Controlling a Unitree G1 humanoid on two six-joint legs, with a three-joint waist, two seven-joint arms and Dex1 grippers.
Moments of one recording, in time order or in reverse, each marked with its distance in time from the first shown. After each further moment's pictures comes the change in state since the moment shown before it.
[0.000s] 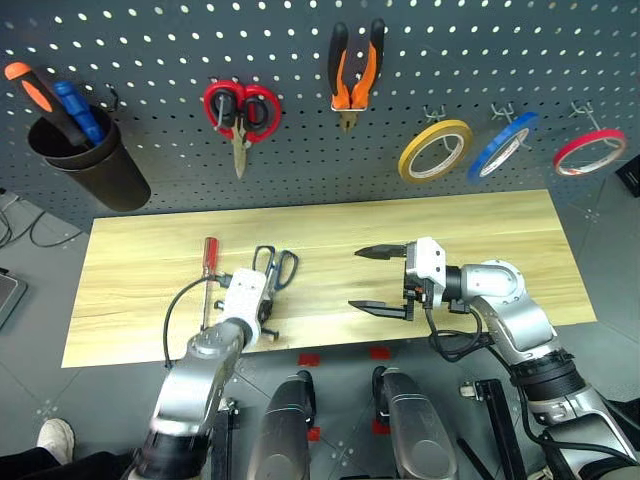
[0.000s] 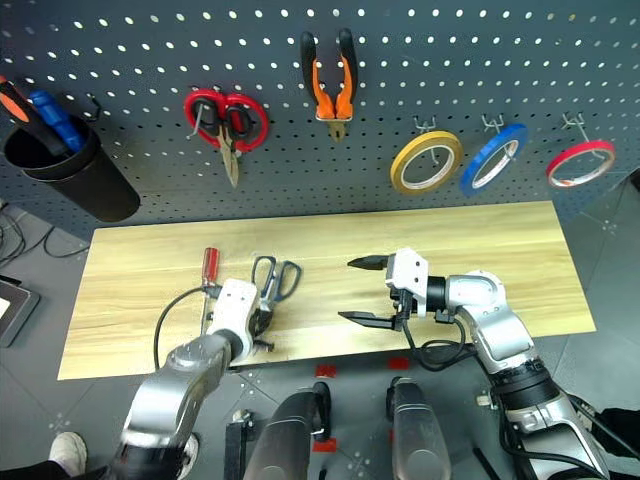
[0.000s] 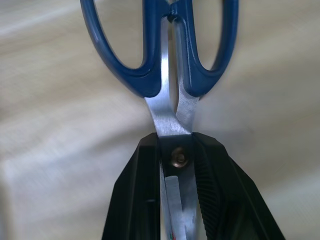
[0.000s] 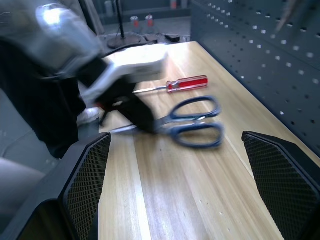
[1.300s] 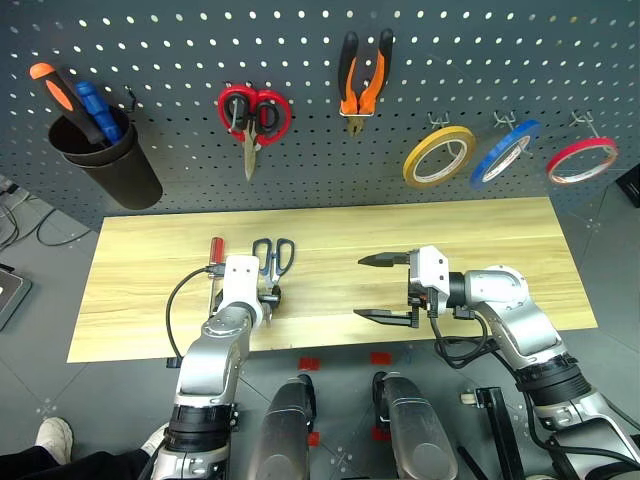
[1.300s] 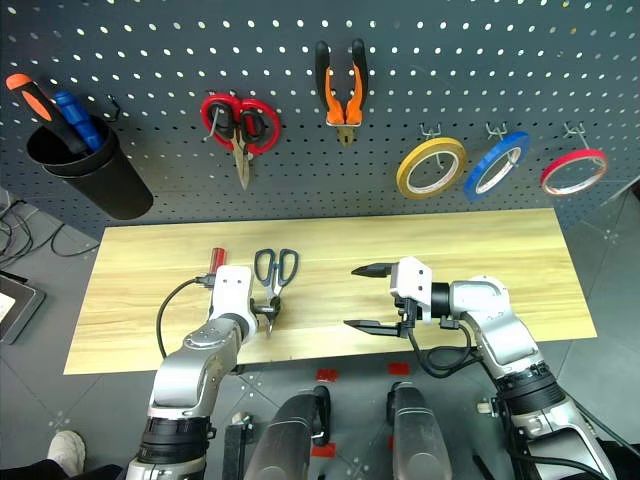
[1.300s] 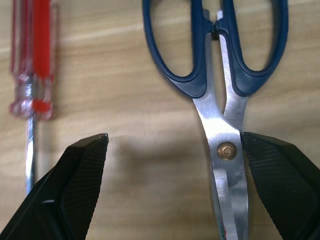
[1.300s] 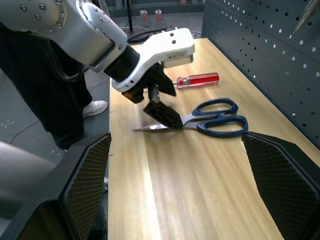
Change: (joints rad) left arm -0.237 -0.176 0.120 0.267 -0.003 0.034 0.177; right arm 0.017 -0.023 0.037 0.015 -0.041 -0.060 0.024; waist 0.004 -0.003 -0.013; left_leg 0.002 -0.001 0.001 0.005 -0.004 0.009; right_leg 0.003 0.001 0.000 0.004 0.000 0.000
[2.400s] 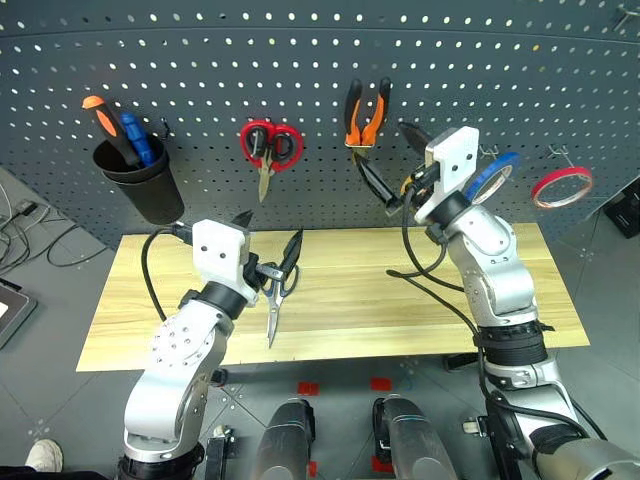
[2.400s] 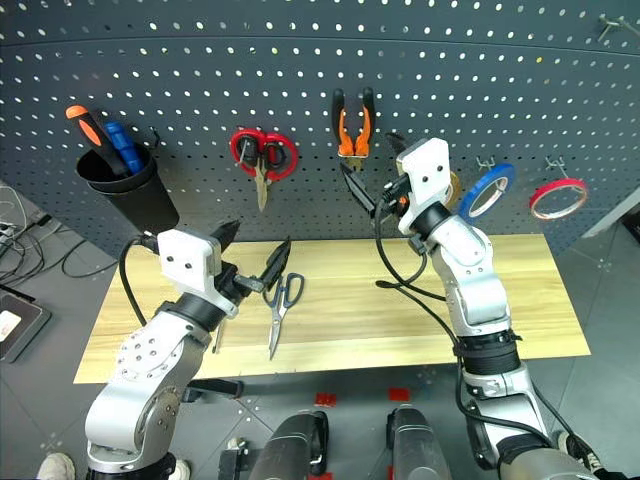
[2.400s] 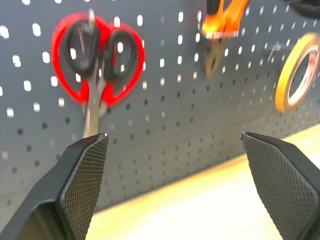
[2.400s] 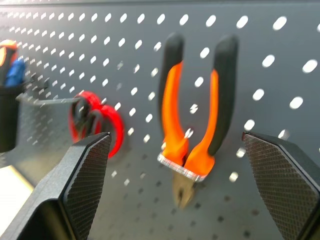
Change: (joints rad) left arm 0.189 0.101 0.005 -0.507 -0.168 -0.386 -0.163; right arm -0.189 0.229 -0.180 -0.113 -0.026 0.193 -0.610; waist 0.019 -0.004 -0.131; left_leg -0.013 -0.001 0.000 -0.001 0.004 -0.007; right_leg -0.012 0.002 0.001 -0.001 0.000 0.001
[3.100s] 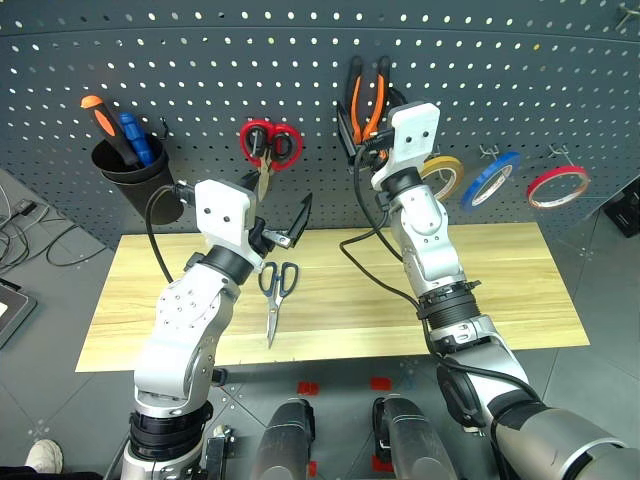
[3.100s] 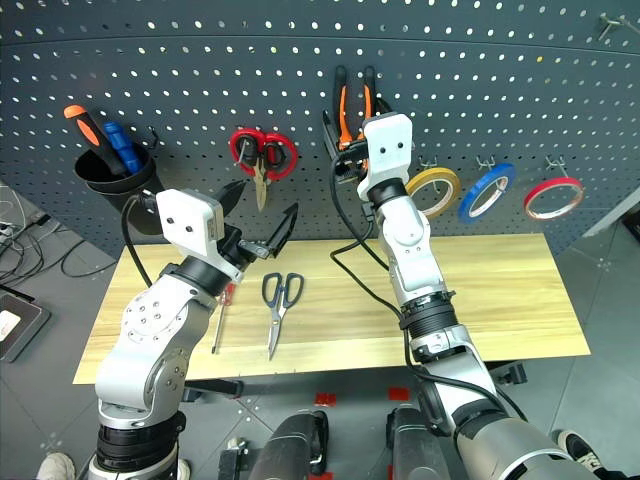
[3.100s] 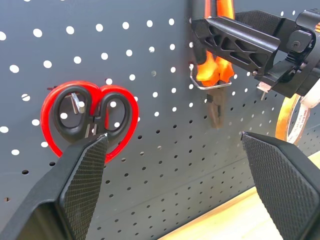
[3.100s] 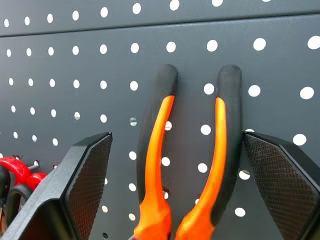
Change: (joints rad) left arm -0.223 0.031 0.002 0.111 -0.017 -0.045 -0.069; right arm -0.286 0.288 -0.035 0.572 -0.201 -0.448 -0.399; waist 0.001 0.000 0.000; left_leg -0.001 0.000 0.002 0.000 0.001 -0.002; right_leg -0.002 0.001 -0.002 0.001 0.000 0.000
